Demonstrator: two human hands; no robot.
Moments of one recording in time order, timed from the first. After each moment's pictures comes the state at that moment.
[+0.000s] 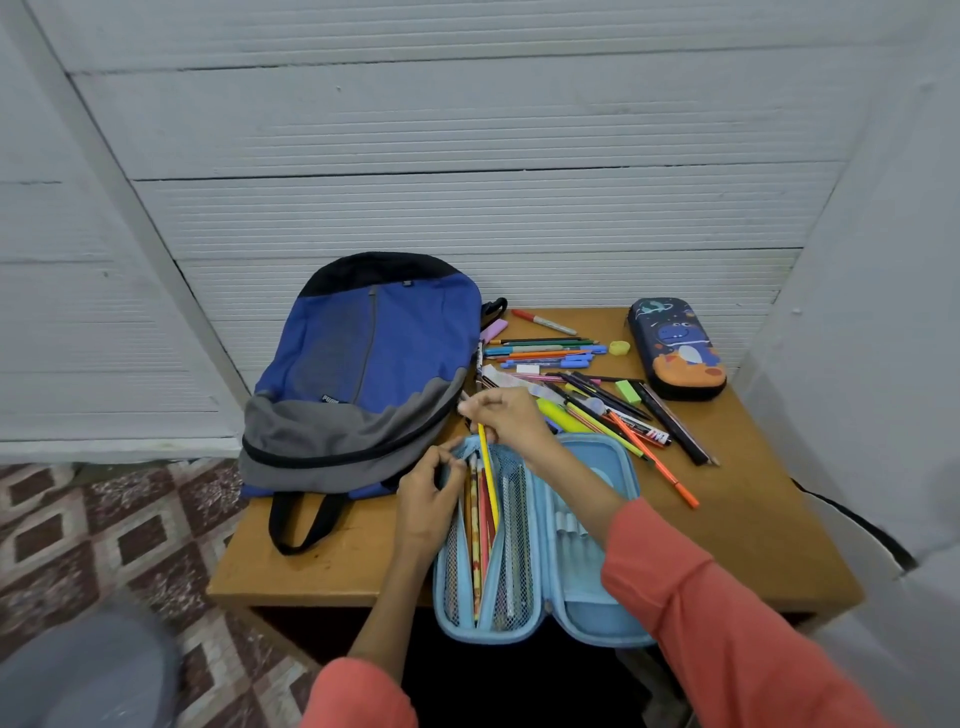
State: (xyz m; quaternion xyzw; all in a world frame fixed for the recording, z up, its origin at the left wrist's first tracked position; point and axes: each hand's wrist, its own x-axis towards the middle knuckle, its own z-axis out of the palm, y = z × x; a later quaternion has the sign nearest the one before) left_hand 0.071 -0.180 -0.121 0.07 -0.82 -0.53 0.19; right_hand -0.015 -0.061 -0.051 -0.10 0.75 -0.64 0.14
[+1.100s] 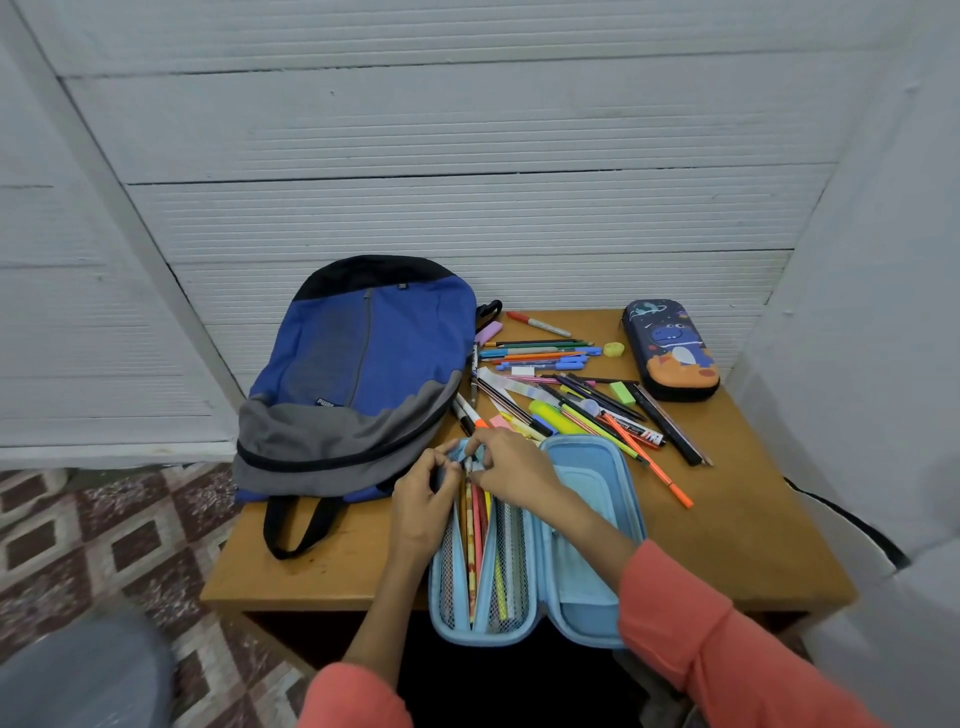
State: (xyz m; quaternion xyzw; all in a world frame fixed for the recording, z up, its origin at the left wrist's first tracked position) left_hand 0.074 -0.181 -0.119 0.06 -0.82 -0.53 0.19; right_hand 0.021 -0.052 -0.059 -0.20 0.94 -0.26 0.08
